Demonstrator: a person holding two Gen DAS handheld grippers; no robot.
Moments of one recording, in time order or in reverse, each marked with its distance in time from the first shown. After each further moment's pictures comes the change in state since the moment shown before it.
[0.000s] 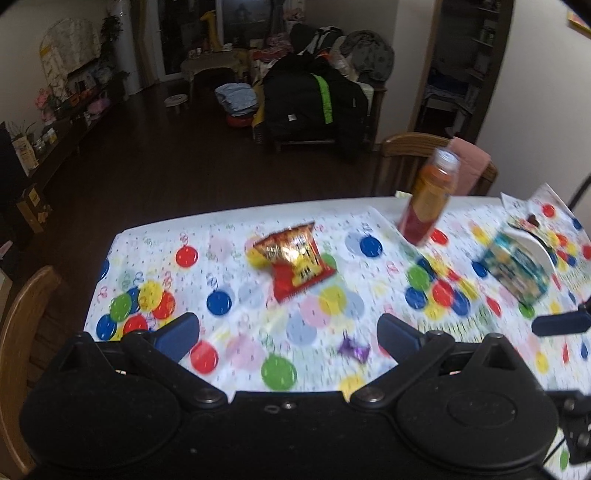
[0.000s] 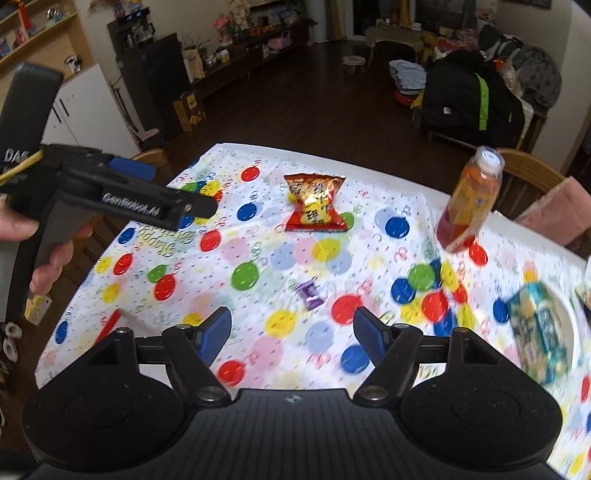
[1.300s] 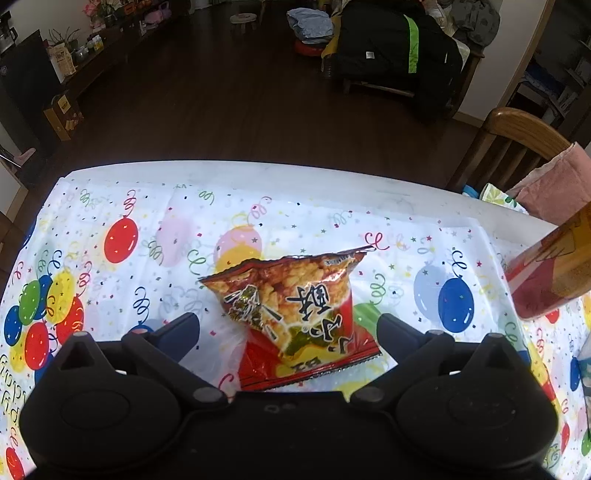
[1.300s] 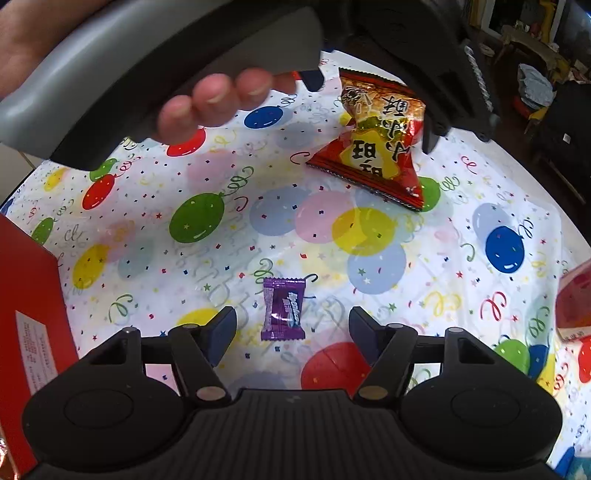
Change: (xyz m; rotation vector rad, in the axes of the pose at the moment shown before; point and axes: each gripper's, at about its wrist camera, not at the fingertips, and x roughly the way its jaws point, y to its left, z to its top) left arm 0.240 -0.015 0.064 -0.235 0.237 0.151; right arm 0.231 -0.038 0.003 -0.399 0.178 0.188
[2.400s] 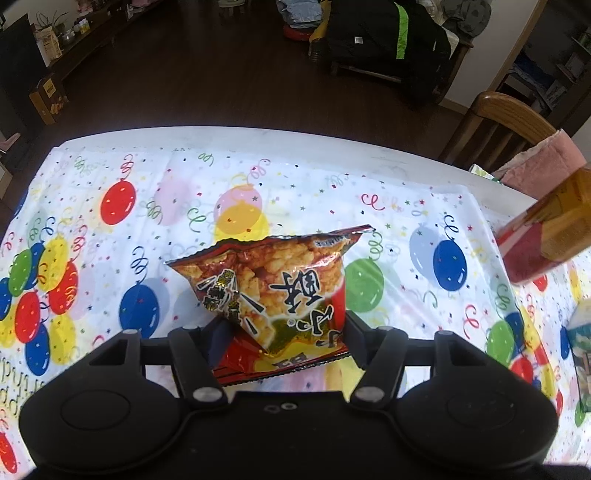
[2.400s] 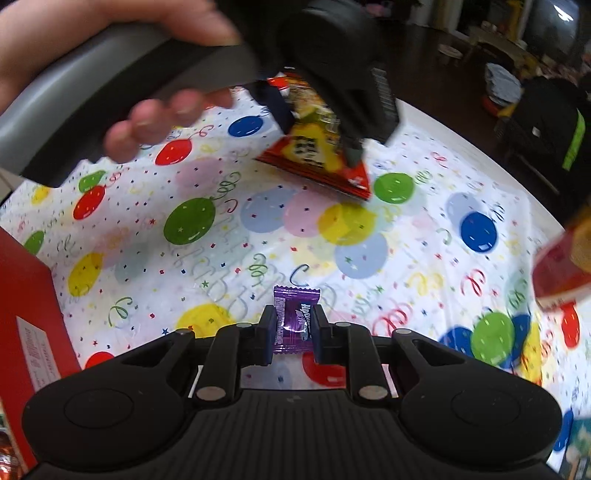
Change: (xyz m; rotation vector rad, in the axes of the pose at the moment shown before) left arm -0.011 0.018 -0.025 0.004 0.050 -0.073; right arm -0.023 0.011 -0.020 0.087 -0.044 -0.082
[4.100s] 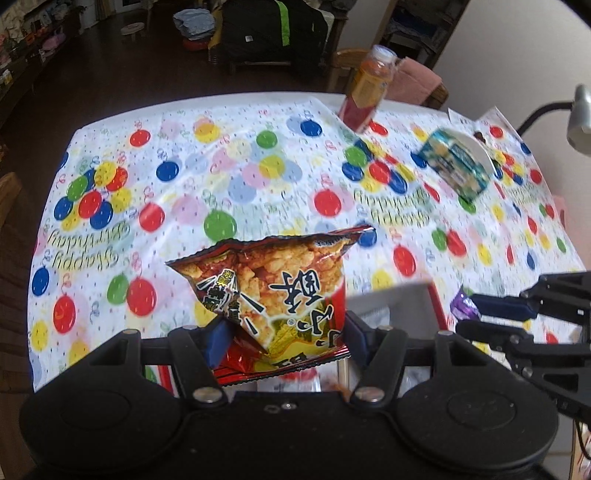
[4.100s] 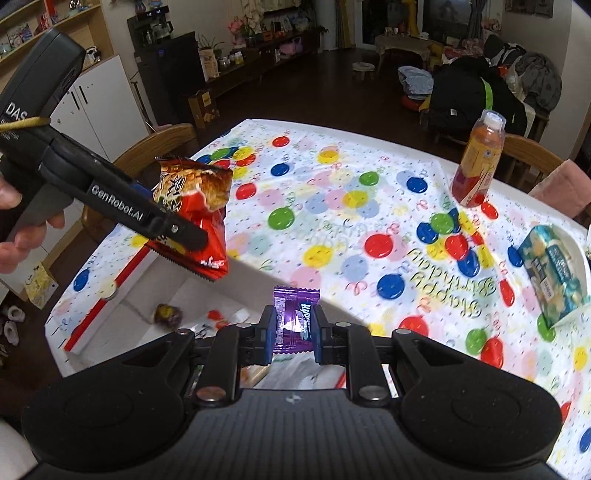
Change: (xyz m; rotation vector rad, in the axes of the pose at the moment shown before) left arm -0.223 0.045 -0.213 0.292 -0.001 -0.210; right arm -0.209 0.157 -0.095 0.296 -0.163 -0.109
